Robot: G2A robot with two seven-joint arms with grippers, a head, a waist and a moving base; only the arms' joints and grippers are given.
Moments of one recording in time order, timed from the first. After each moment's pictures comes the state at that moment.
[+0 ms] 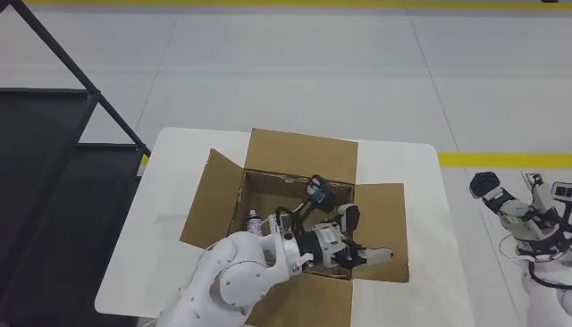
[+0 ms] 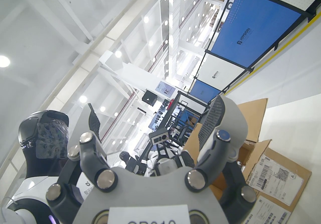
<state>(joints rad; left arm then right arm) 1.01 -1.31 -1.00 -1.85 0.51 -0.35 -0.61 -1.23 -1.16 1.89 -1.51 0.70 -0.54 0.98</state>
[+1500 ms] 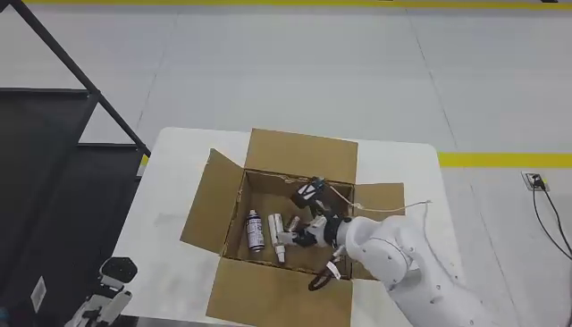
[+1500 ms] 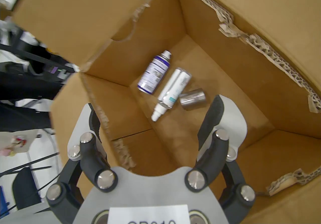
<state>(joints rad) 1.91 -1.20 -2.03 -1.92 0.05 -0.97 -0.40 -0.81 -1.24 0.89 -1.64 -0.84 -0.03 0.92</state>
